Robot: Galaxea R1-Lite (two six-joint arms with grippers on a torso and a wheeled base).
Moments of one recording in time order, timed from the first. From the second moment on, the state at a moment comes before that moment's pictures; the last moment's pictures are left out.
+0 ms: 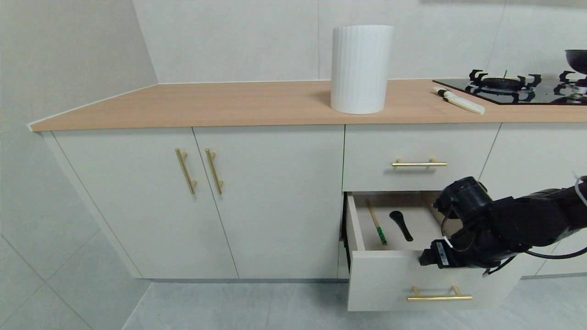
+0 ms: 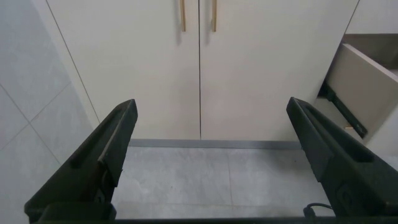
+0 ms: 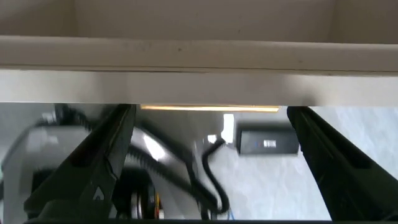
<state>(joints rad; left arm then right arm) 0.00 0.00 0.00 0.00 0.02 0.00 0.31 1.91 -0.96 0.13 -0.18 0.28</state>
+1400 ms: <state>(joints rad) 0.00 0.00 0.00 0.00 0.02 0.00 0.24 2.25 -1.12 -0.41 -0.18 0.17</state>
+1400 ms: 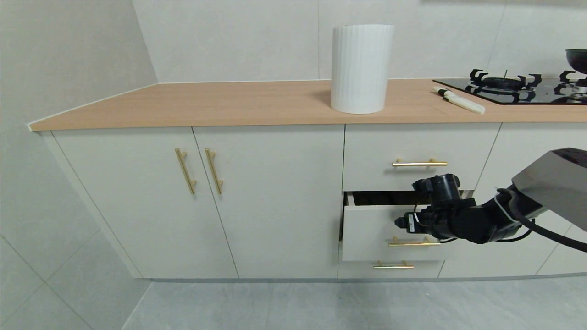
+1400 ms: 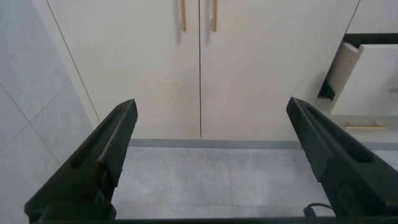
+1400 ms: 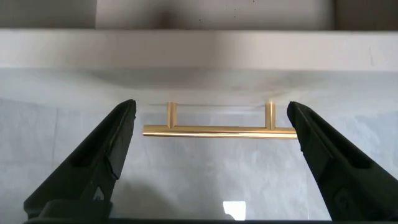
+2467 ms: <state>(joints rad) 0.00 0.00 0.00 0.00 0.02 0.00 0.20 2.49 -1.25 -0.72 -0.27 0.17</state>
